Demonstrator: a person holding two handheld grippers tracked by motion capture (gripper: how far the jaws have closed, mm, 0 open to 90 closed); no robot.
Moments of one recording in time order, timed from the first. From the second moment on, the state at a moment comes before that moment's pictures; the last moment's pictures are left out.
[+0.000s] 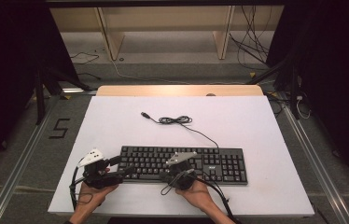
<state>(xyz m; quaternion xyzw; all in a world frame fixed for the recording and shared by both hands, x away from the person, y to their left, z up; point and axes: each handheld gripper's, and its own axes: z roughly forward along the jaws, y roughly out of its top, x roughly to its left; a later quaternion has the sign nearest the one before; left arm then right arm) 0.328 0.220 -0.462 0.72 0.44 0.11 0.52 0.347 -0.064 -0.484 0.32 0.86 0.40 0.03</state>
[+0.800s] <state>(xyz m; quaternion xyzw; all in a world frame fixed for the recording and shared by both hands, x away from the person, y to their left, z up) 0.342 0.218 -0.471 0.73 0.45 0.11 0.50 0.346 -0.081 -0.469 0.33 0.84 0.44 0.02</state>
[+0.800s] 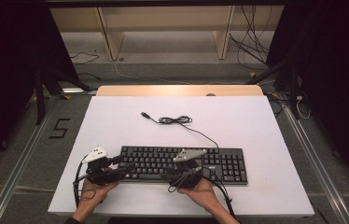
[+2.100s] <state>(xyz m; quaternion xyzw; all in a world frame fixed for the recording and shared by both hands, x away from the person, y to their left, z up) 0.358 0.211 -0.485 0.76 0.46 0.11 0.44 0.347 -0.099 -0.460 0.35 0.81 0.46 0.04</state>
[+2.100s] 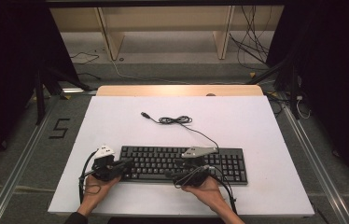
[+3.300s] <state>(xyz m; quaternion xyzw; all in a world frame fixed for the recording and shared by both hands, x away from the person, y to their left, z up) 0.360 0.208 -0.488 0.77 0.46 0.11 0.42 0.345 -0.101 -0.457 0.35 0.81 0.47 0.05</state>
